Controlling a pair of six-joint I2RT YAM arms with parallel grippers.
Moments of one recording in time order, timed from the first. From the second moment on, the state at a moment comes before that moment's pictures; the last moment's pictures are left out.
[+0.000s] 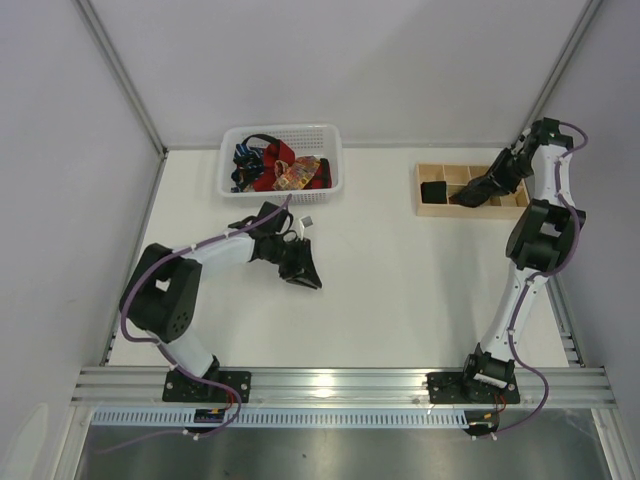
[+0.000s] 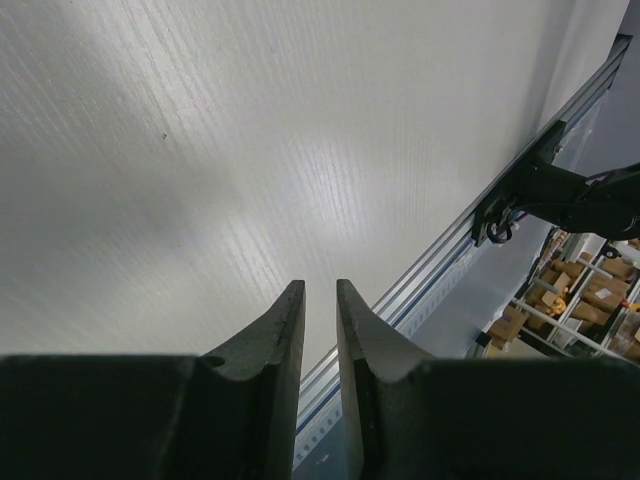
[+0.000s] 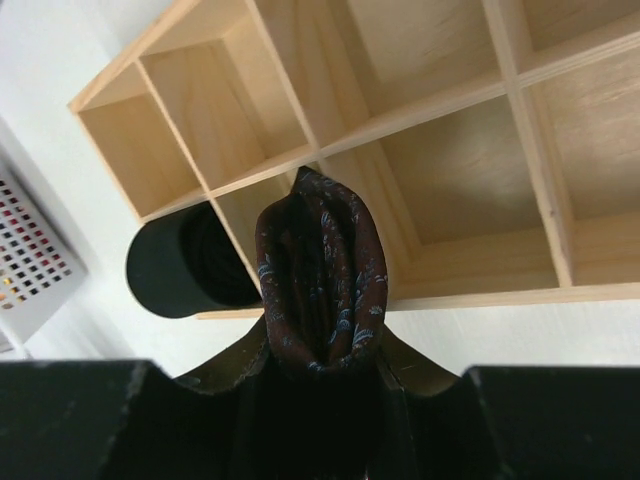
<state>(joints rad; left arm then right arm) -0.46 1.66 0.96 -0.42 0.69 -0.46 -0.33 2.36 2.27 -1.11 -0.44 0.30</state>
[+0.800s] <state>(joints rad) -0.44 1.71 0.96 -0.40 0.69 -0.46 -0.28 2.36 2.30 -1.08 -0.27 0.17</state>
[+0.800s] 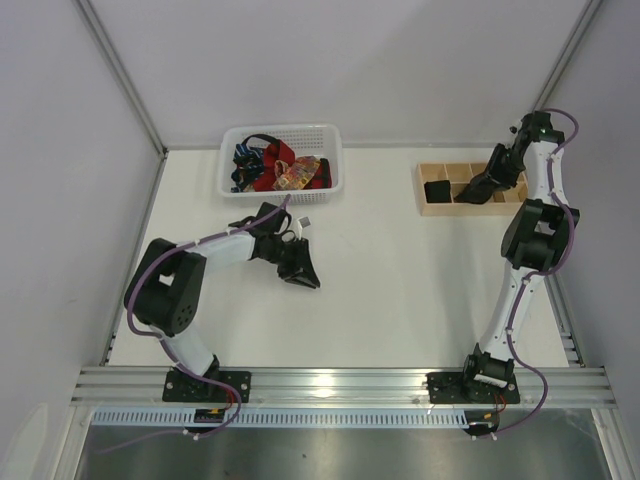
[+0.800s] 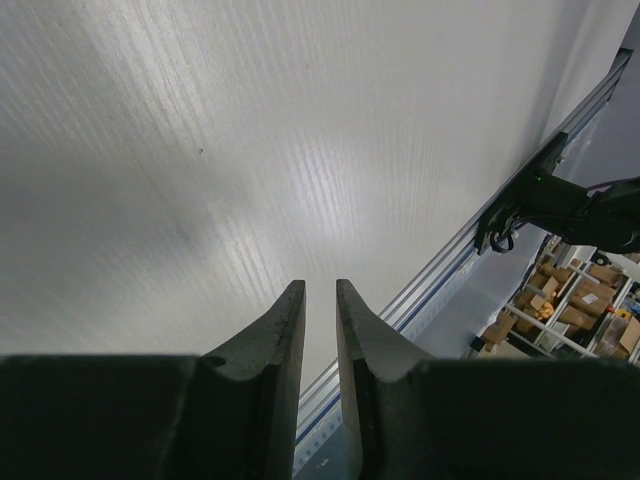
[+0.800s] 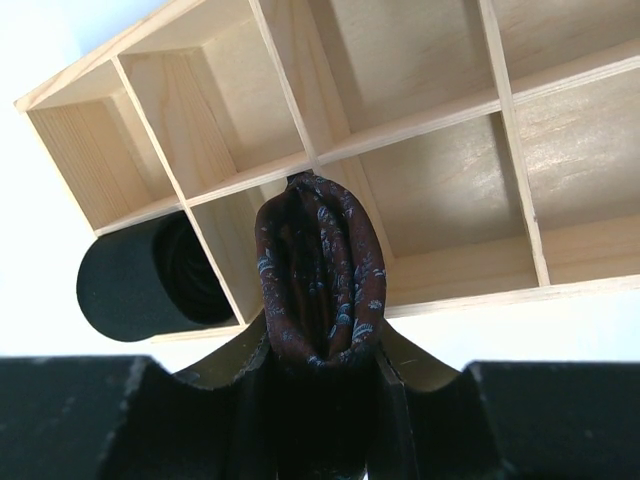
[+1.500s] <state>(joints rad) -0.42 1.72 0.96 -0.38 0.72 -0.46 -0.28 2.34 2.35 -1.09 -0.23 0.15</state>
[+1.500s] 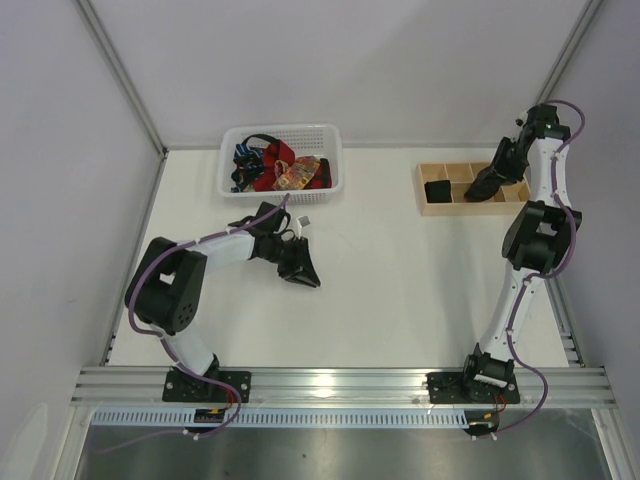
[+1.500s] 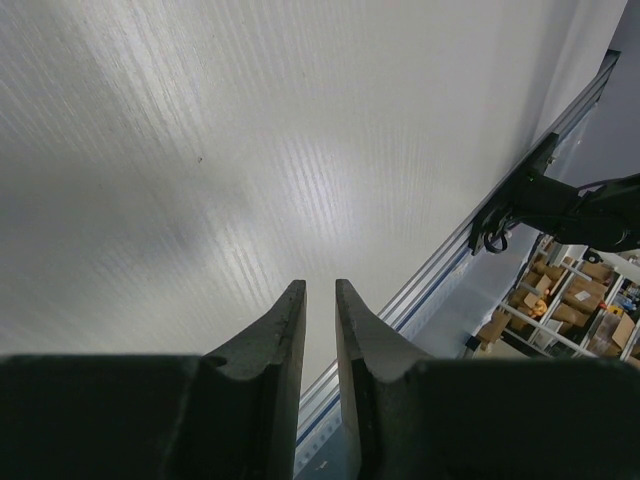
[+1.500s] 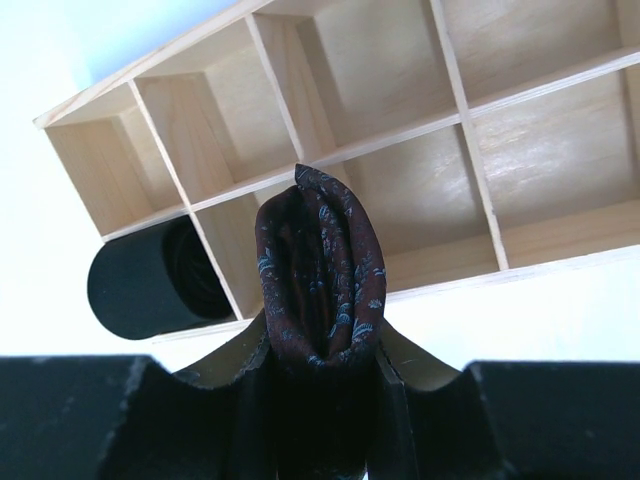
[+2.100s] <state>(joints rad) -0.41 1.73 0.95 -0.38 0.72 -0.46 -0.28 2.38 2.35 -1.06 -0.15 0.11</state>
